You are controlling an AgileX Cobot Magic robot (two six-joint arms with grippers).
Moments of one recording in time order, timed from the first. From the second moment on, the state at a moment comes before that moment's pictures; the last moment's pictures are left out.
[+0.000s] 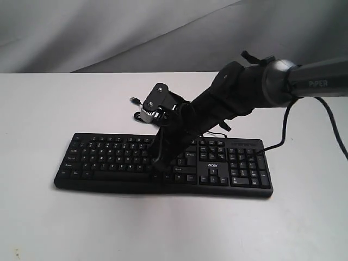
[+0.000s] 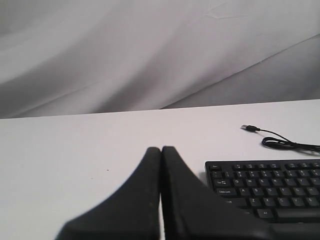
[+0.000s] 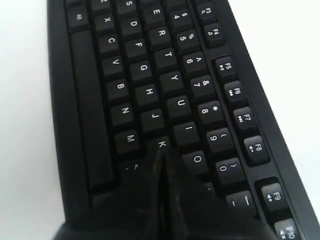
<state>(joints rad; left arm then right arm) 0.09 0.00 0.00 0.12 0.19 -0.07 0.53 2.12 -1.38 0.90 0.62 -1.37</state>
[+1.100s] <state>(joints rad) 0.09 0.00 0.00 0.12 0.19 -0.07 0.52 2.19 -1.38 0.98 0.60 -1.42</state>
